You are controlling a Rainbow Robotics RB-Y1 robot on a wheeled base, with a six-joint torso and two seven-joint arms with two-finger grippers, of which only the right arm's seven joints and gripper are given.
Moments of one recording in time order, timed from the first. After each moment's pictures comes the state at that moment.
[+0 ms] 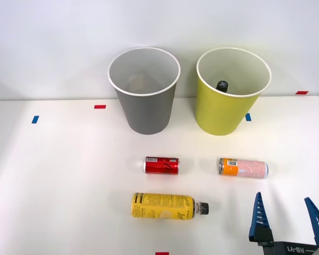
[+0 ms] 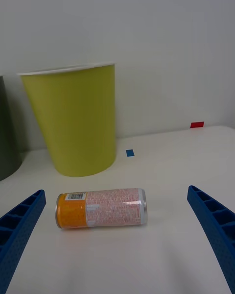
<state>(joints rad) 0.92 -0.02 0.14 -1.98 0.13 -0.63 1.32</state>
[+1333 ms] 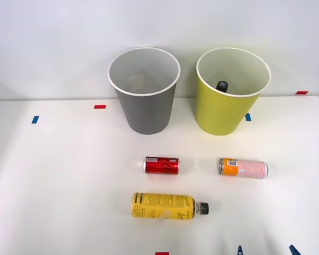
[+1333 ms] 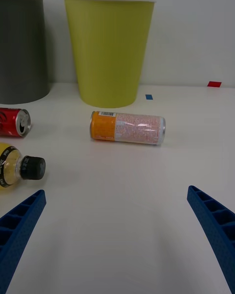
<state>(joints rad) 1.15 -0.10 0.28 -1.94 0.13 -0.69 1.52</state>
